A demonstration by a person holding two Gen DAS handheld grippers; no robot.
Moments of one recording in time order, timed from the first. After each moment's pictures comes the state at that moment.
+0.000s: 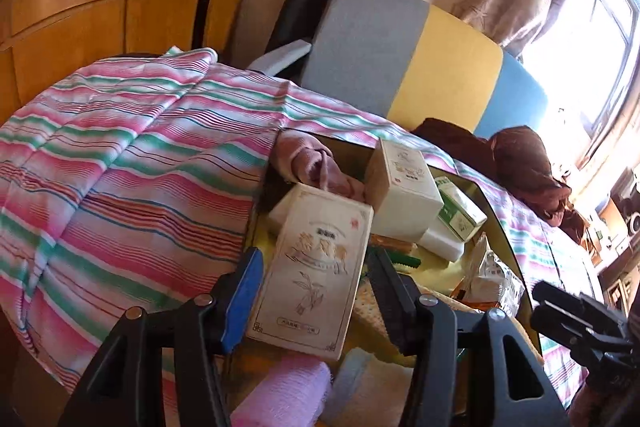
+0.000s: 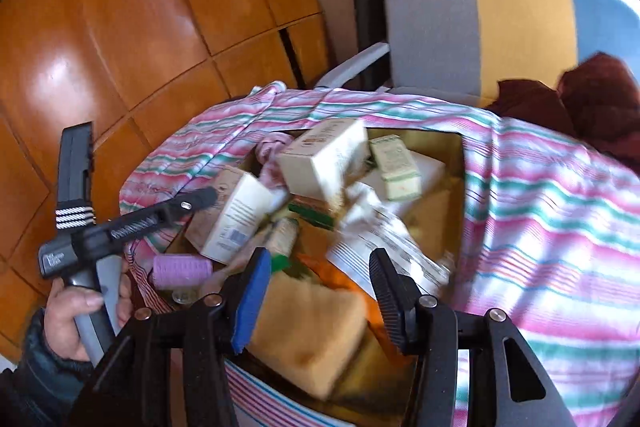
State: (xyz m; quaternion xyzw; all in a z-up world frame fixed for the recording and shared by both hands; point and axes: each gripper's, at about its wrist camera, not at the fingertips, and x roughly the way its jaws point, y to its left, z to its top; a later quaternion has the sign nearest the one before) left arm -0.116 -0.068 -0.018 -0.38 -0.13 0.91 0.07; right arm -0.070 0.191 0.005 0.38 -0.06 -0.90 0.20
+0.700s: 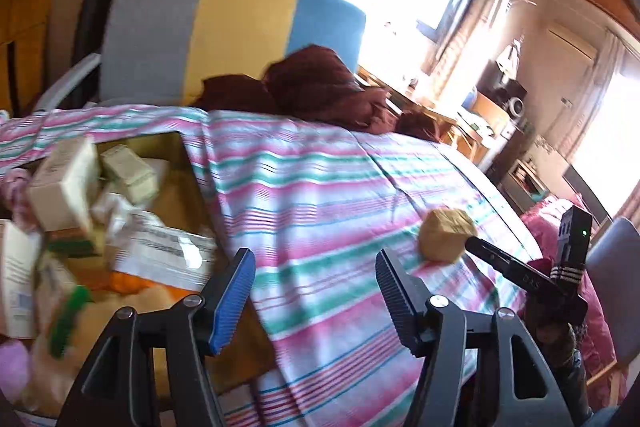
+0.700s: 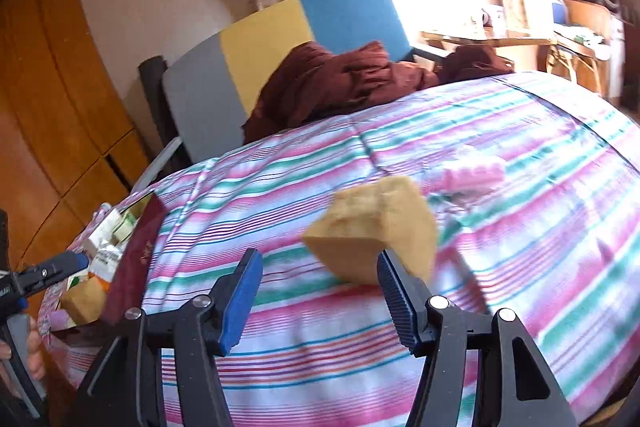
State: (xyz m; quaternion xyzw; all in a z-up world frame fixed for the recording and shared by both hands) left arm -0.057 0.178 0.005 -0.39 -0.02 0.83 0.39; right arm 0.092 0.469 -0.026 0.29 -0.21 -0.93 -0.12
